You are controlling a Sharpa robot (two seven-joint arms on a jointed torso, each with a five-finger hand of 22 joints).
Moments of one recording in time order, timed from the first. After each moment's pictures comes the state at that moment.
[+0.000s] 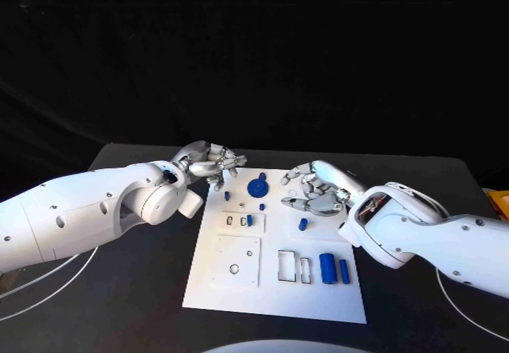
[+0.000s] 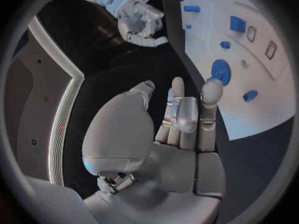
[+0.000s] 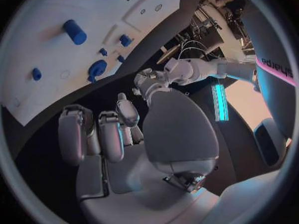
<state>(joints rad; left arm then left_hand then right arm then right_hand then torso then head) 1.21 -0.88 -0.04 1.52 -0.41 -0.25 0.09 1.29 -0.15 0.23 0.29 0.24 0.82 0.14 0.55 0.34 1.15 0.05 0.65 0.45 1.43 -0.02 1.24 1.08 0.14 1.20 0.08 1.17 0.80 1.24 -0.85 -0.15 1.75 -1.17 -0.51 -0.07 1.32 -0.18 0.35 0.17 0.24 0.79 0.18 0.24 0.43 1.23 0.10 1.27 1.16 1.47 0.02 1.52 1.31 0.03 1.44 0.13 1.41 1.31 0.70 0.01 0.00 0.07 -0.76</state>
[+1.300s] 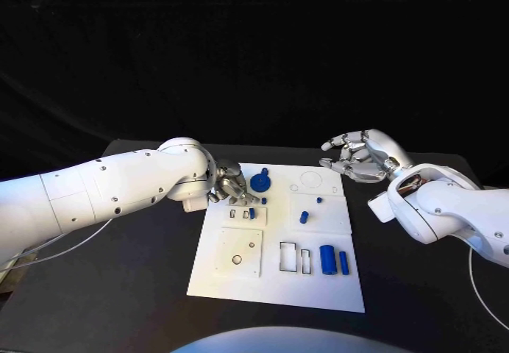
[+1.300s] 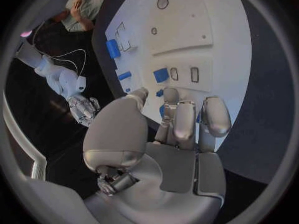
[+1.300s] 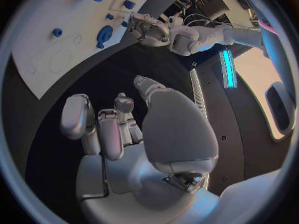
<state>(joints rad) 1.27 -0.69 -0.06 1.40 -0.98 0.19 -0.48 1.14 -0.11 0.19 0.30 0.24 0.83 0.09 0.70 0.47 1.15 0.02 0.98 0.70 1.47 -0.04 1.29 1.16 0.10 1.30 0.06 1.37 1.12 1.28 -0.94 -0.15 1.67 -0.79 -0.58 0.11 1.32 -0.18 0.35 0.19 0.24 0.79 0.18 0.24 0.43 1.10 0.10 1.15 1.01 1.47 0.02 1.45 1.29 0.08 1.31 0.13 1.22 1.29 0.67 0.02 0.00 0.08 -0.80</state>
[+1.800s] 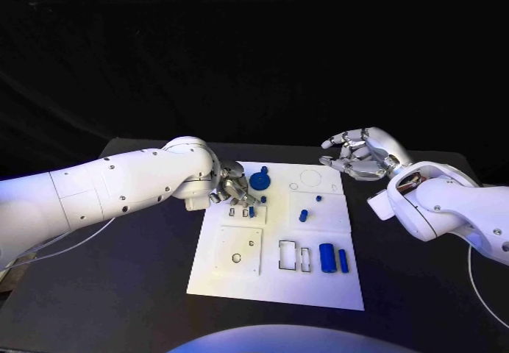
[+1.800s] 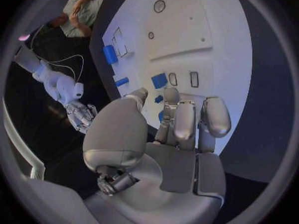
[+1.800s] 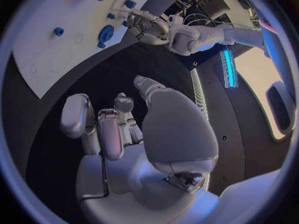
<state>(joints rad) 1.27 -0.66 -0.07 1.37 -1.00 0.24 -0.49 1.13 -0.10 0.19 0.30 0.24 0.83 0.09 0.70 0.47 1.15 0.01 0.98 0.70 1.47 -0.04 1.29 1.16 0.10 1.30 0.06 1.38 1.12 1.28 -0.94 -0.15 1.66 -0.79 -0.58 0.11 1.32 -0.18 0.35 0.19 0.25 0.79 0.18 0.24 0.43 1.09 0.10 1.14 1.00 1.47 0.02 1.45 1.29 0.08 1.30 0.13 1.21 1.28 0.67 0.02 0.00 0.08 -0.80</state>
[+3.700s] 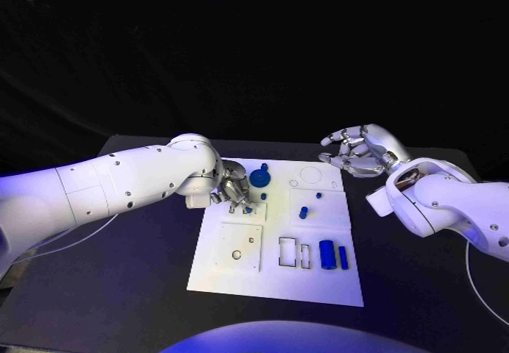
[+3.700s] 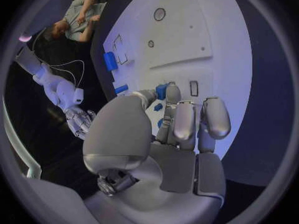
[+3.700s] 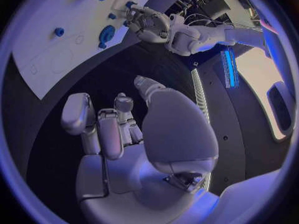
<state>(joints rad) 1.27 -0.64 -0.08 1.35 -0.98 0.31 -0.49 1.33 -0.14 0.57 0.31 0.25 0.80 0.09 0.69 0.51 1.12 0.01 0.94 0.65 1.47 -0.05 1.28 1.17 0.10 1.30 0.06 1.39 1.15 1.28 -0.92 -0.15 1.65 -0.79 -0.57 0.10 1.32 -0.18 0.35 0.20 0.26 0.79 0.19 0.25 0.43 1.09 0.10 1.14 1.00 1.47 0.02 1.44 1.27 0.09 1.29 0.13 1.19 1.27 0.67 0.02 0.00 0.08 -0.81</state>
